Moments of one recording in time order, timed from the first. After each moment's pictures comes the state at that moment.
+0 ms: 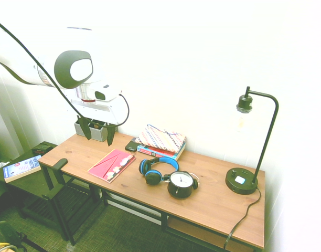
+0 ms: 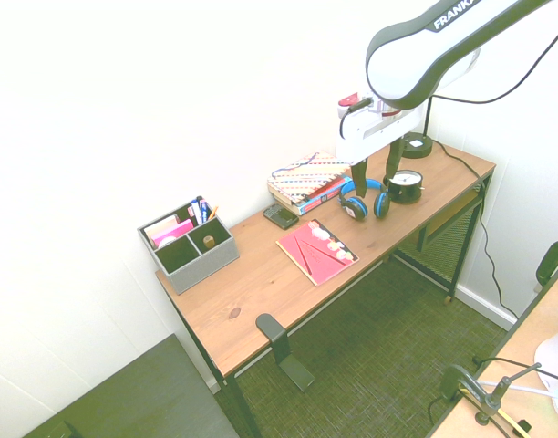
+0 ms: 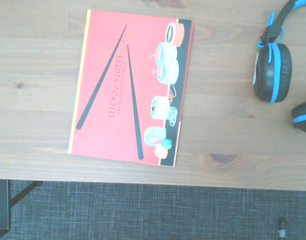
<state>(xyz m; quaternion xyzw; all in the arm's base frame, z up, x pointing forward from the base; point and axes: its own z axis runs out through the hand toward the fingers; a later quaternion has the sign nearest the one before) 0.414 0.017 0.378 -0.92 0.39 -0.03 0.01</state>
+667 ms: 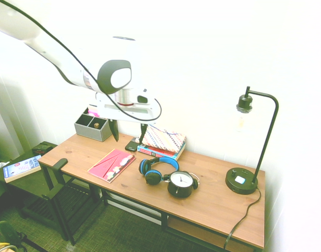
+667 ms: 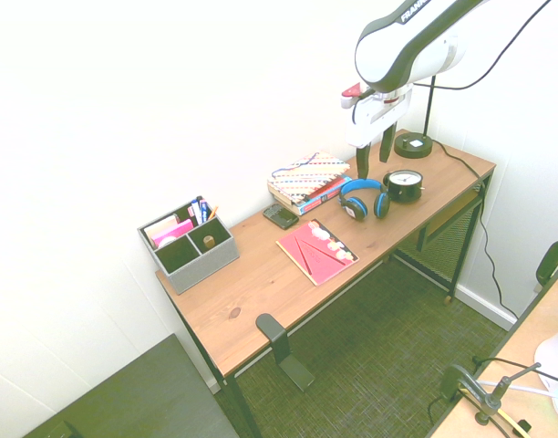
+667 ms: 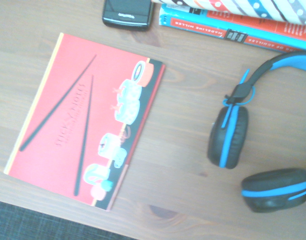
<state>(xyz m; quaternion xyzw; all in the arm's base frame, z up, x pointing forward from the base) 0.484 -0.079 0.351 -0.96 0.27 -0.02 0.02</state>
